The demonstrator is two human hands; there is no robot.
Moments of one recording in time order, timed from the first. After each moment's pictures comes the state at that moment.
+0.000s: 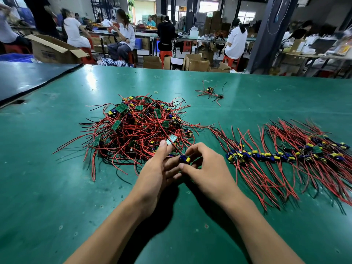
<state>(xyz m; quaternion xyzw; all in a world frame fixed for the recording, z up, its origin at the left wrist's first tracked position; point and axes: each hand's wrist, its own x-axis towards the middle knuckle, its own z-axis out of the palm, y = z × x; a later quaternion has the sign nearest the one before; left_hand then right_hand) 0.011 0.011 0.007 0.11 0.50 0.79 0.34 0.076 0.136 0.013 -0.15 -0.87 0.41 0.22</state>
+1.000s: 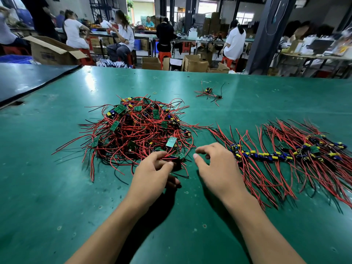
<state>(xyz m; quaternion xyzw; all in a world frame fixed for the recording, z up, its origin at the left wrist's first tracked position) 0.009 0.003 0.000 0.16 0.69 0.68 0.18 0.080 0.155 0.010 -0.22 -0.91 0.24 0.25</state>
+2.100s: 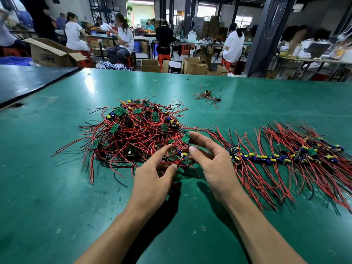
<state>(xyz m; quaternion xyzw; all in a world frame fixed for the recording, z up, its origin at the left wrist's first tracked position) 0.015 0.001 0.000 0.25 0.75 0.61 0.03 0.071 0.144 0.014 -0.09 -0.65 0.70 0.28</state>
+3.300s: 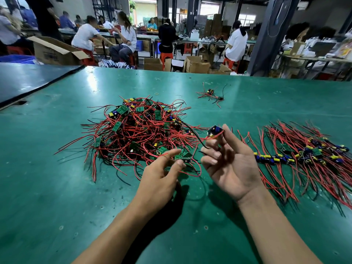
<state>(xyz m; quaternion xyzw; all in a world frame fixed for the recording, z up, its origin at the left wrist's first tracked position) 0.018 0.006 0.000 0.27 0.74 0.61 0.09 0.087 0.156 0.048 -0.05 -0.29 0.95 0.11</state>
